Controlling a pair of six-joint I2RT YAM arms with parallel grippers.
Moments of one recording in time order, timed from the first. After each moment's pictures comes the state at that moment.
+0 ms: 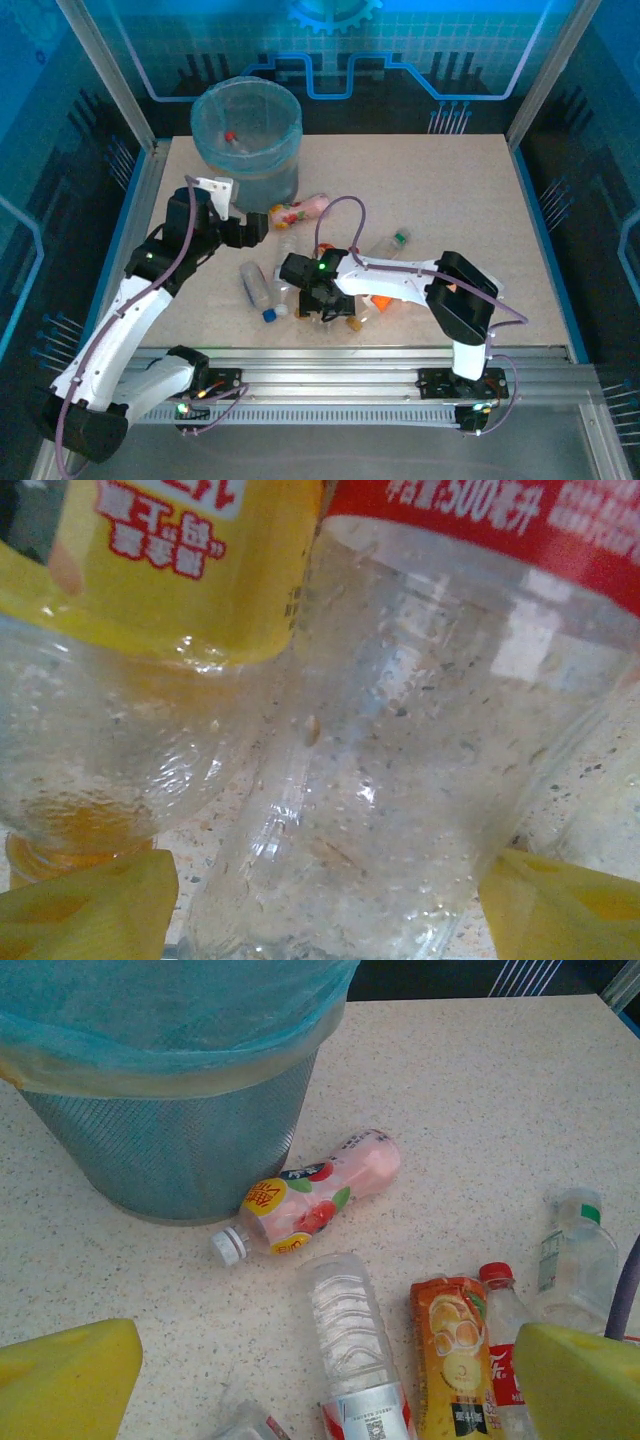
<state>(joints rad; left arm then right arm) -0.30 0.97 1.02 -0.61 0.05 -0.20 1.09 1.86 1.33 -0.96 0.08 1.11</state>
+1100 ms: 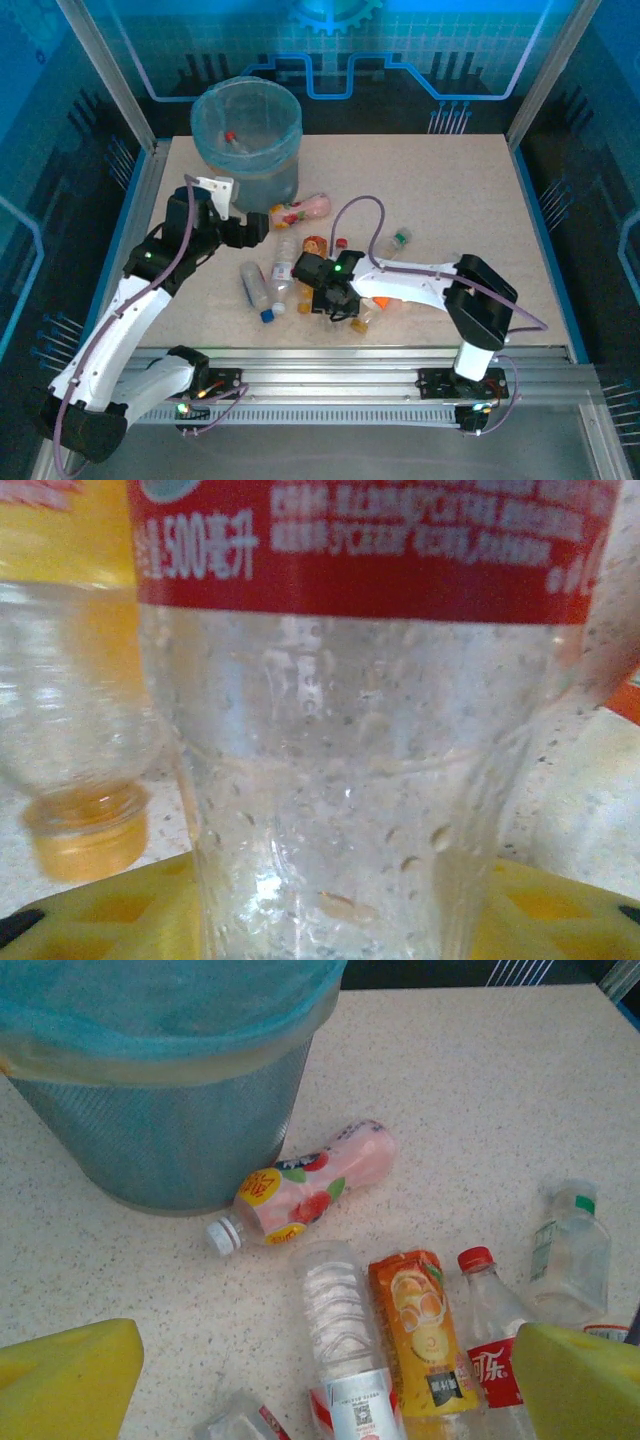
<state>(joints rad) -0.31 0.97 1.06 -0.64 0.05 -0.22 1.07 1.71 1.21 -0.89 0.11 1.17</state>
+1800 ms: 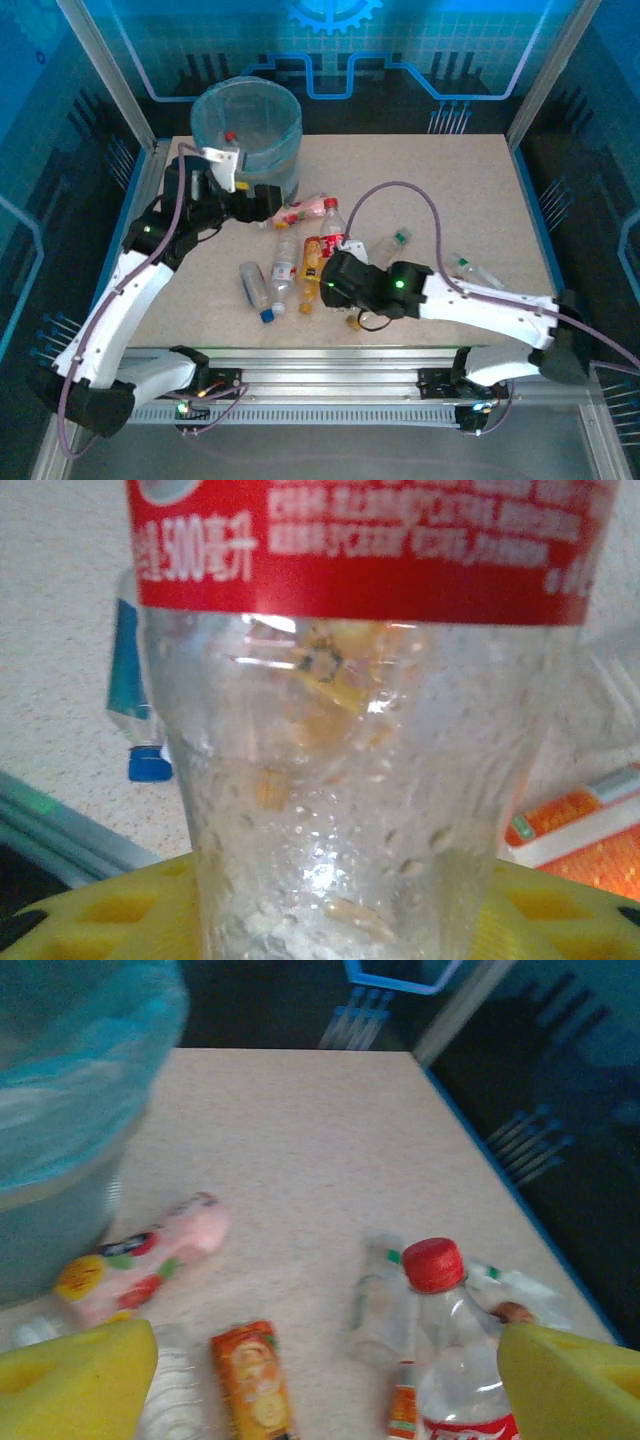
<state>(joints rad) -0.31 1.17 1.33 -0.62 0.38 -0.35 1.16 1.19 1.03 -0.72 0.34 0.73</state>
